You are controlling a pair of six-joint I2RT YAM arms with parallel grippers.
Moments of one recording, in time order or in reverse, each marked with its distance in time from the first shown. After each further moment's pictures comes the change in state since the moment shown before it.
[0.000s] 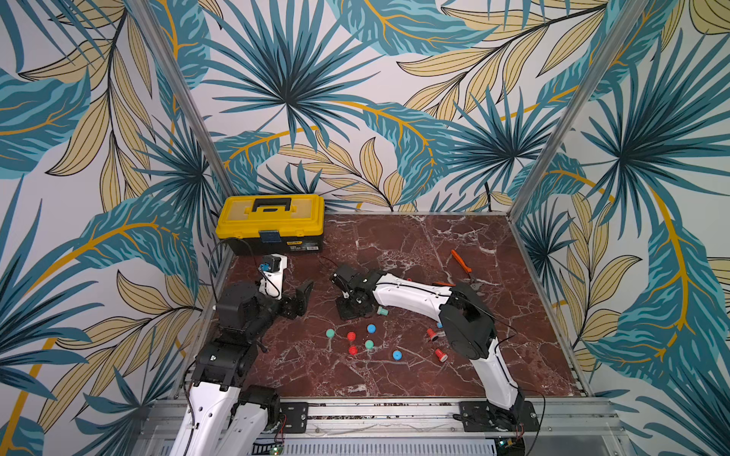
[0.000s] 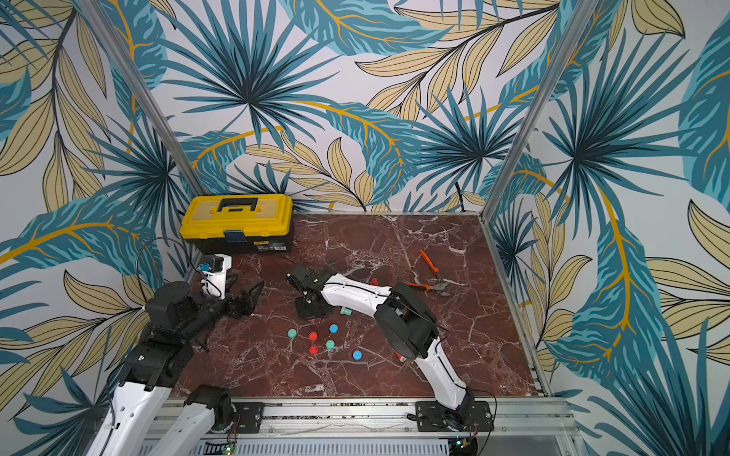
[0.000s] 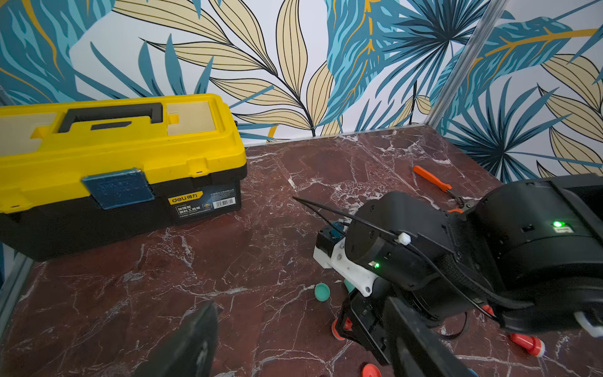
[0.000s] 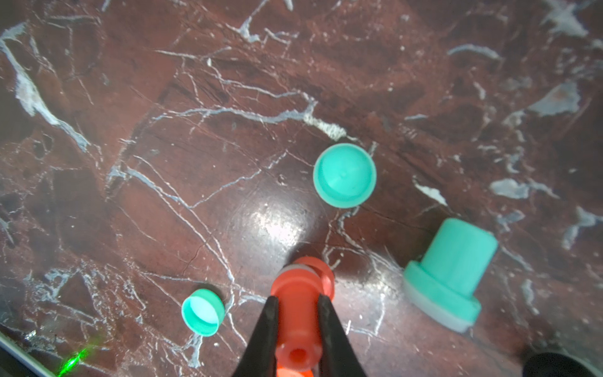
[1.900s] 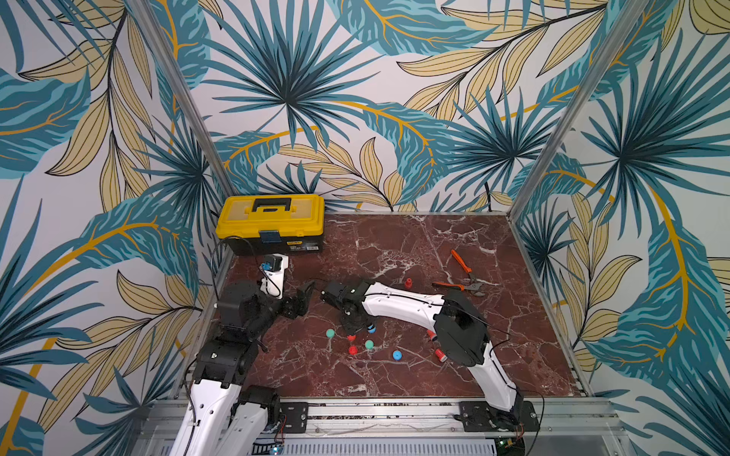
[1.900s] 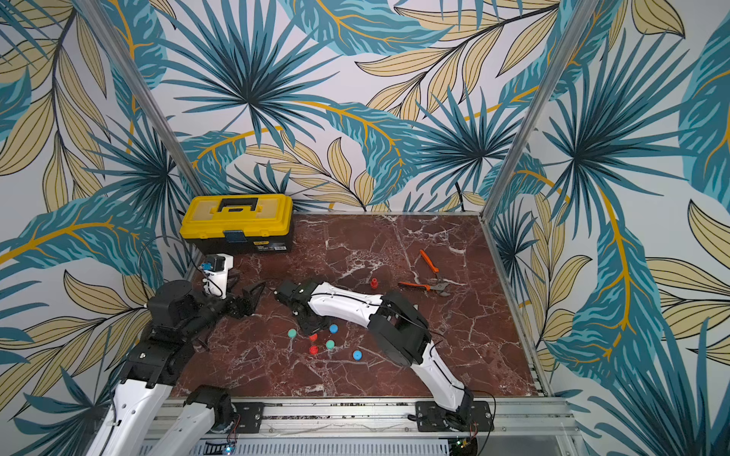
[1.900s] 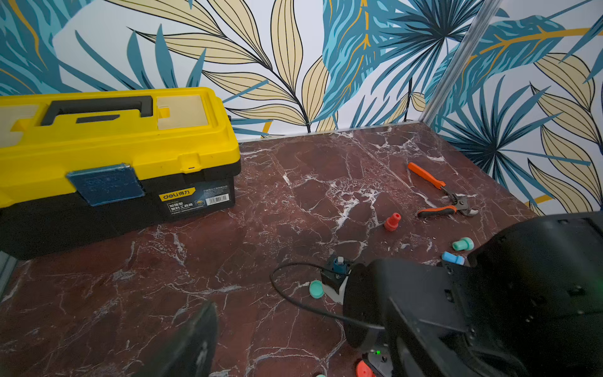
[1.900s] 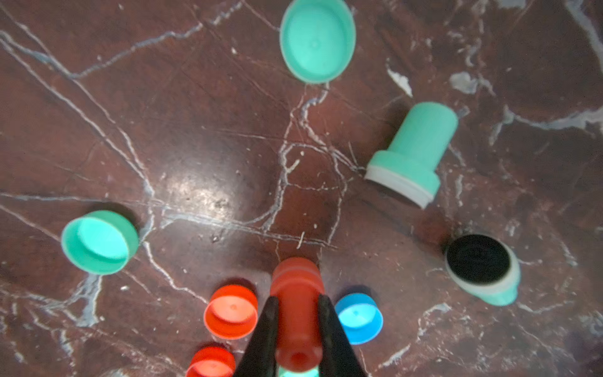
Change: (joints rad) left arm 0.006 0.014 0.000 -0.001 0.029 -0.007; right arm 0.107 0.062 0.101 -0.328 0.240 -0.089
